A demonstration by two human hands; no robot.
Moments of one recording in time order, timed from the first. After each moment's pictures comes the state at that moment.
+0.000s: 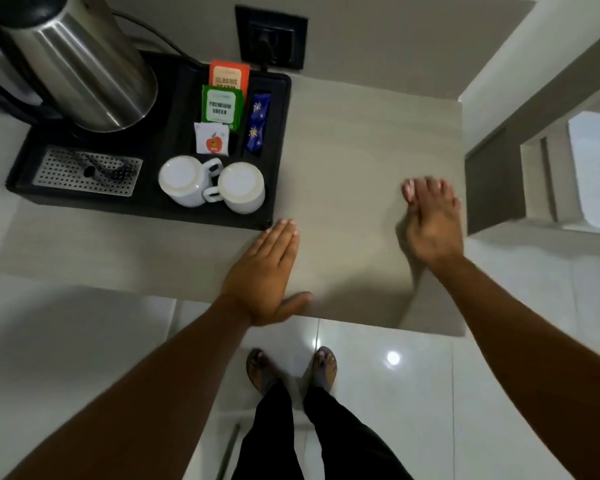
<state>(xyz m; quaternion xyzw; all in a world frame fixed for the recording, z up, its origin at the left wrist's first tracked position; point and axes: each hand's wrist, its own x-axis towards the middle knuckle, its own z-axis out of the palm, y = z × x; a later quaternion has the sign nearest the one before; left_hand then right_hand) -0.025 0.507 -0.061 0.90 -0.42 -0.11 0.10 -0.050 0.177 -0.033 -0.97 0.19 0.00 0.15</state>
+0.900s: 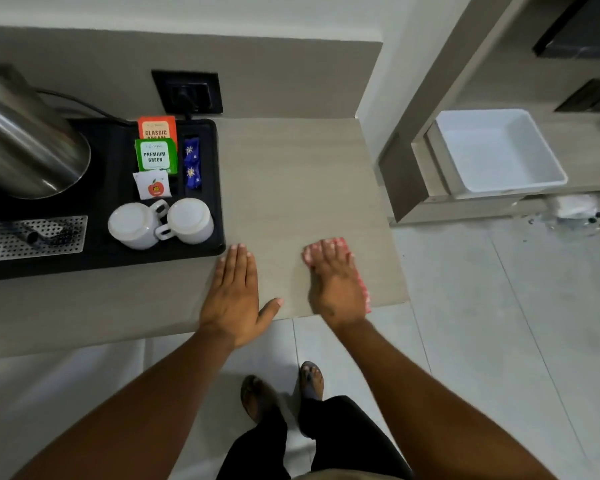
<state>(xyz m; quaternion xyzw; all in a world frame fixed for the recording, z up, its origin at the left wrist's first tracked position) -0.041 0.492 -0.063 0.92 -0.39 -0.09 0.02 -0.135 0.306 -0.027 -0.95 0.24 -0.05 0.20</state>
